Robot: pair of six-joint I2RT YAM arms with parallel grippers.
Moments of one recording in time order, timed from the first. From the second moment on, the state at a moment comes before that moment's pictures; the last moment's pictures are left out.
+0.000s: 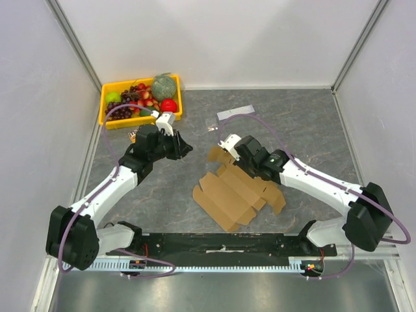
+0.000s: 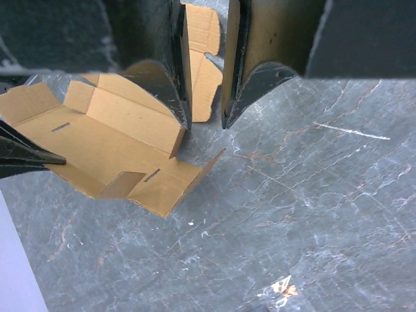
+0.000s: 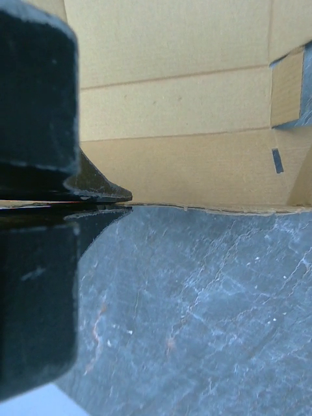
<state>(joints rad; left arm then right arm) -0.39 1.19 0.77 -0.04 0.32 -0.36 0.78 1.35 1.00 -0.59 0.29 -0.18</state>
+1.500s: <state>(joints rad) -0.39 1.66 0.93 0.21 0.52 -0.41 0.98 1.12 0.89 -0.55 0.44 -0.41</state>
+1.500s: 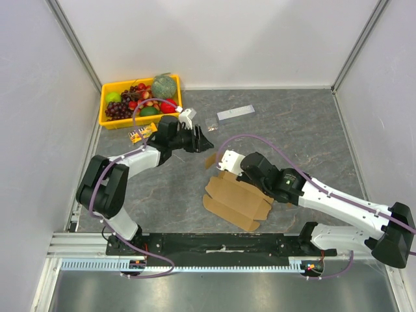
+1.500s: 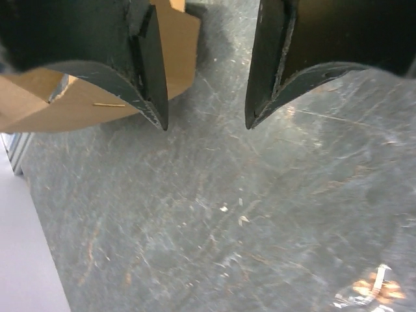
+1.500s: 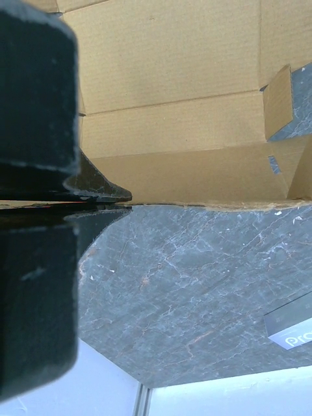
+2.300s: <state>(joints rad) -0.47 1.54 0.66 0.48 0.67 -0.42 0.98 1.18 0.87 -0.51 0.45 -0.39</state>
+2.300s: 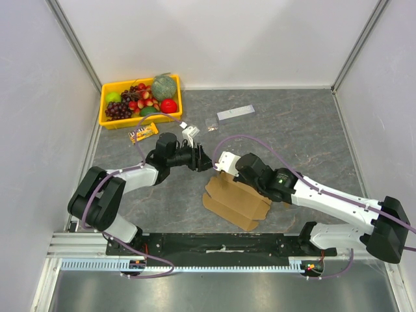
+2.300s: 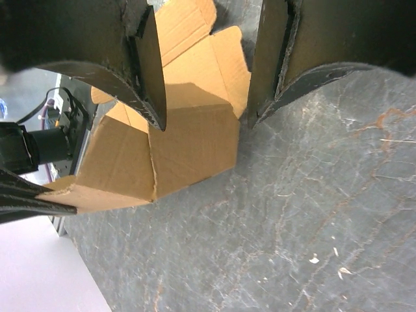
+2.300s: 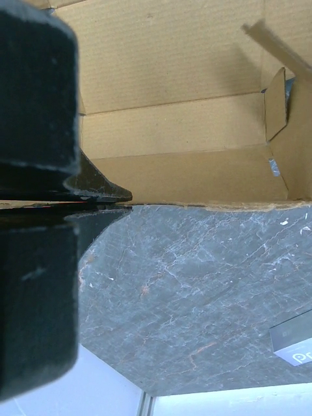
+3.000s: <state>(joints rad) -0.49 1.54 0.58 0.56 0.69 -0.41 0.98 1.16 0.75 -0.44 0.43 -0.42</state>
